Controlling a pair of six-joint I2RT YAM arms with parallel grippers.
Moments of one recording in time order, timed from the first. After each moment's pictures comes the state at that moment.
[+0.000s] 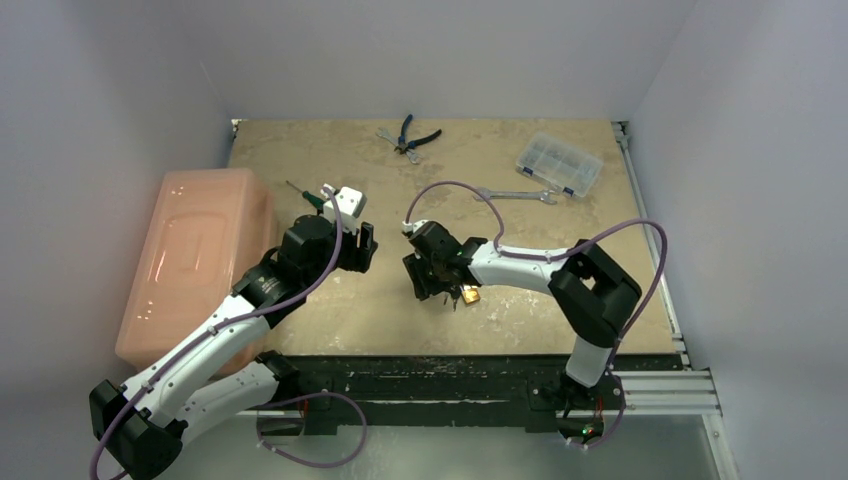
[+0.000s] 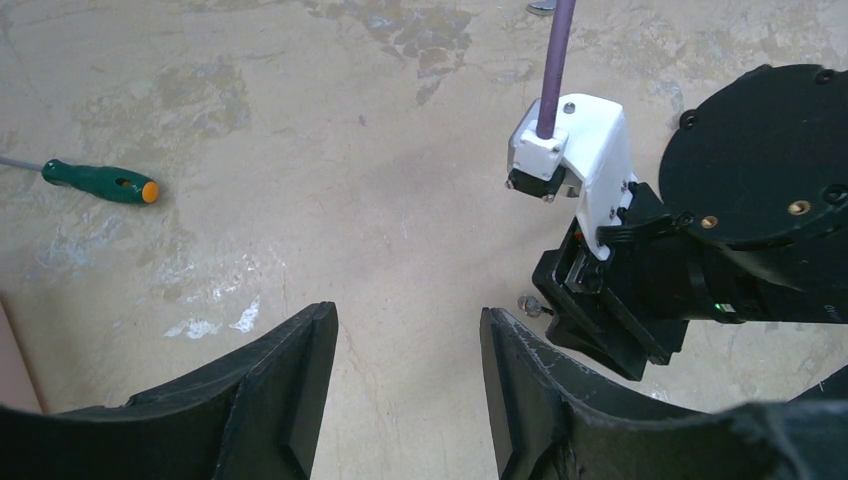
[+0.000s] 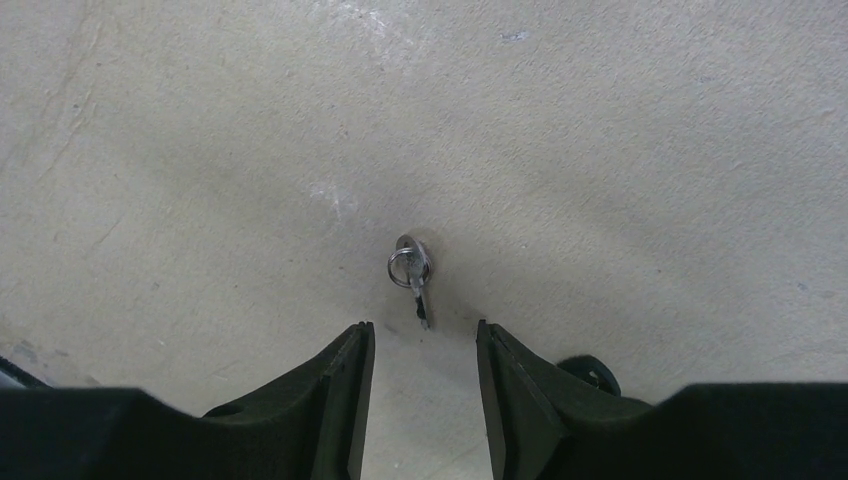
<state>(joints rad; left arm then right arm) -0.64 0.88 0.78 -0.33 -0.16 -0.15 0.90 1.76 1.07 -0.32 0.03 0.39</state>
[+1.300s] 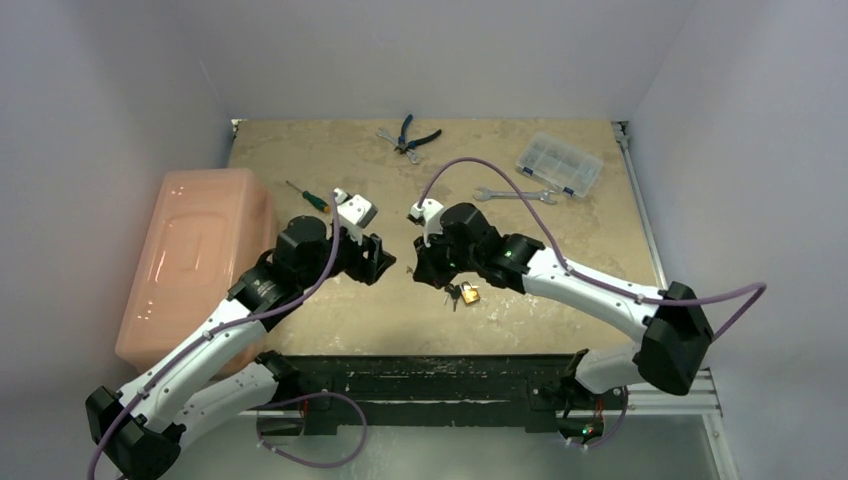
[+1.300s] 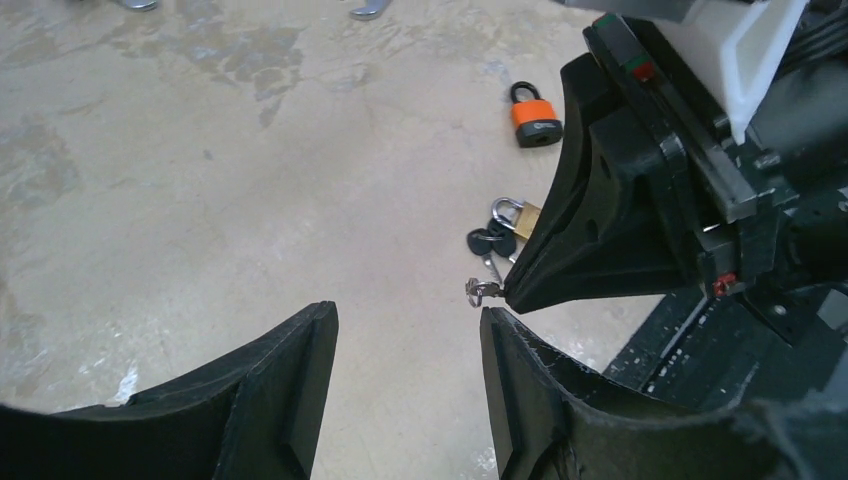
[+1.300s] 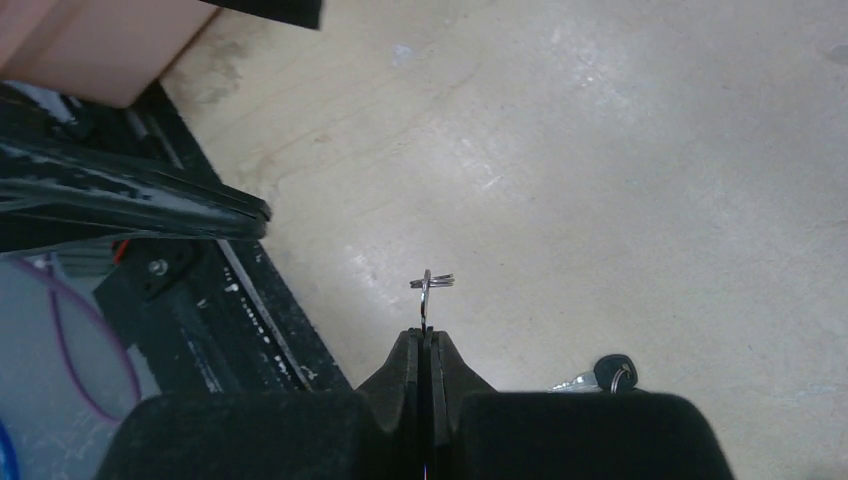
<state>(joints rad) -0.64 0.86 0.78 -0.31 0.13 -0.13 0.90 1.41 1.05 -0.33 -0.16 0.23</state>
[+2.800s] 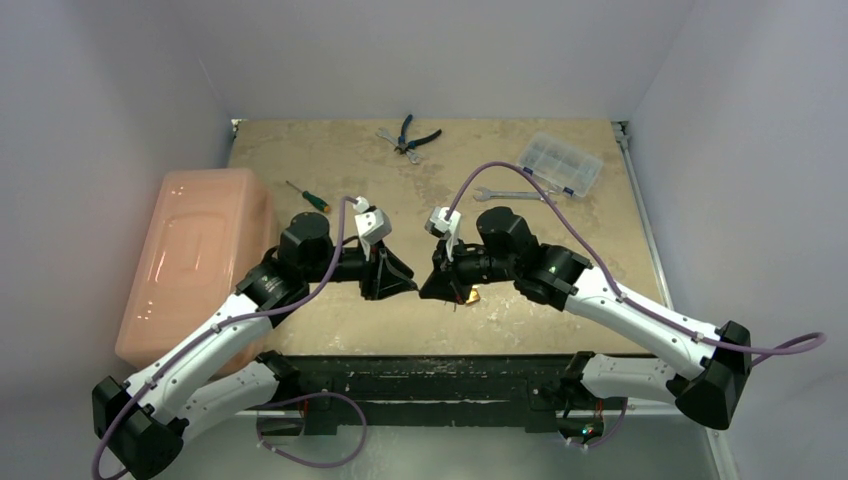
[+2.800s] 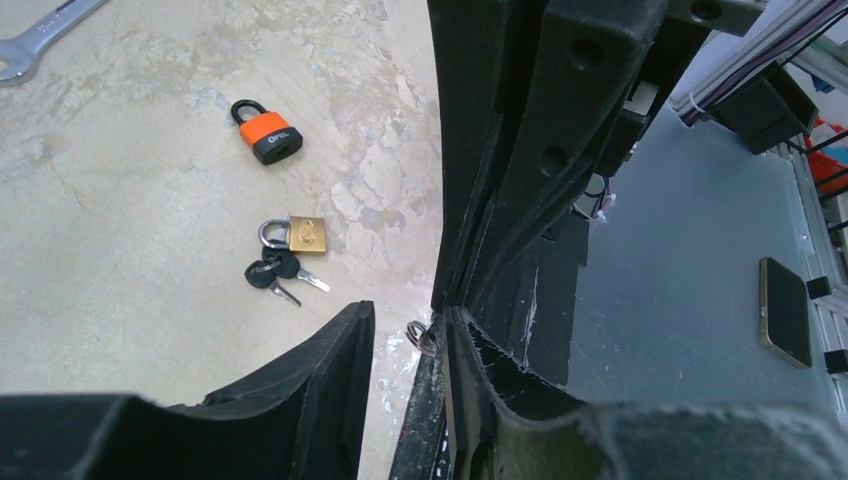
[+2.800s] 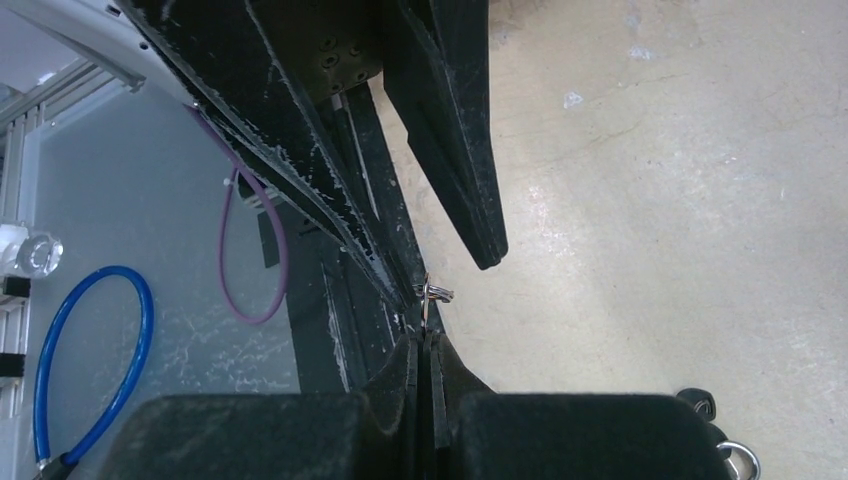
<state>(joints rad) -0.64 0.90 0.77 -0.17 0.71 -0.15 0.90 1.14 1.01 -0.38 -0.47 0.13</state>
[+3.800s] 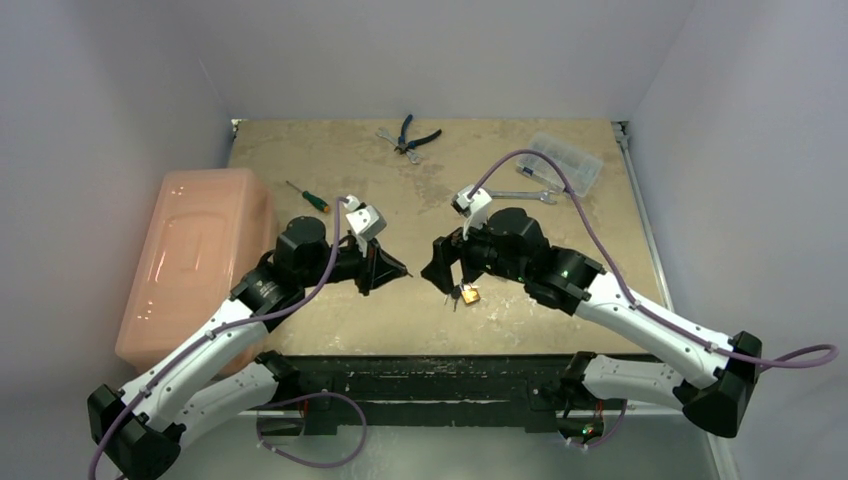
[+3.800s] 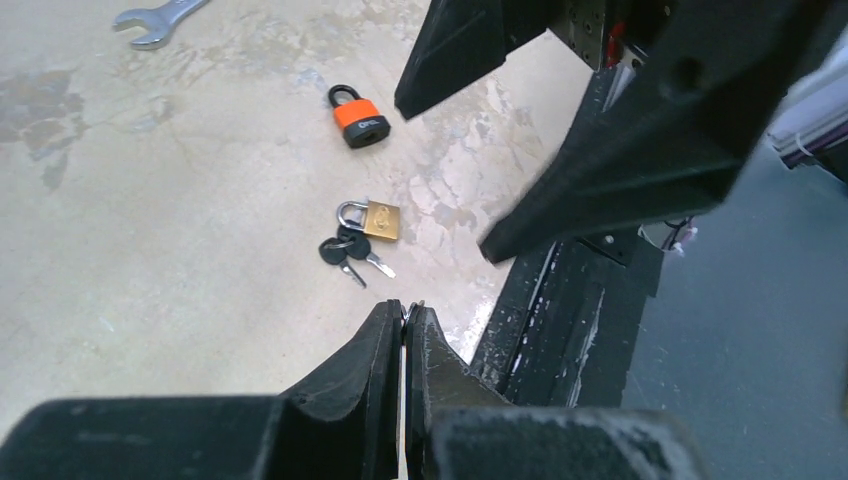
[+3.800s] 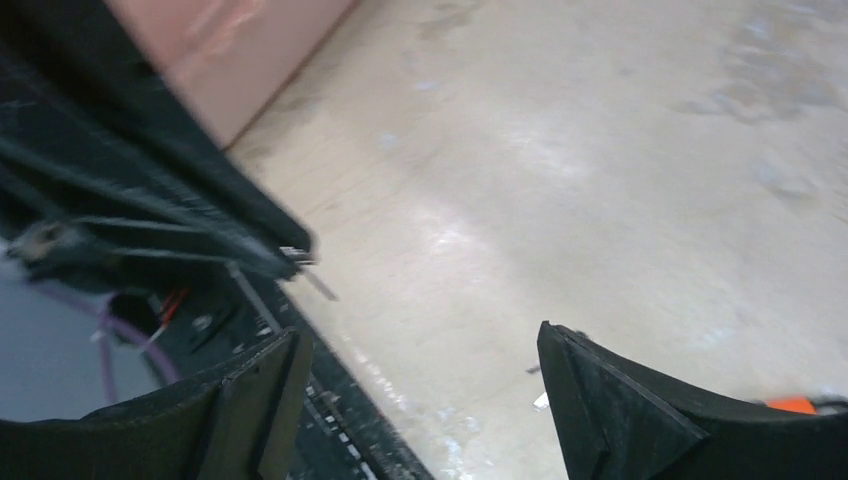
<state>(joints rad) -0.64 0.86 0.76 -0.22 0.53 -0.15 0.90 1.08 1.01 -0.37 -0.10 0.29</state>
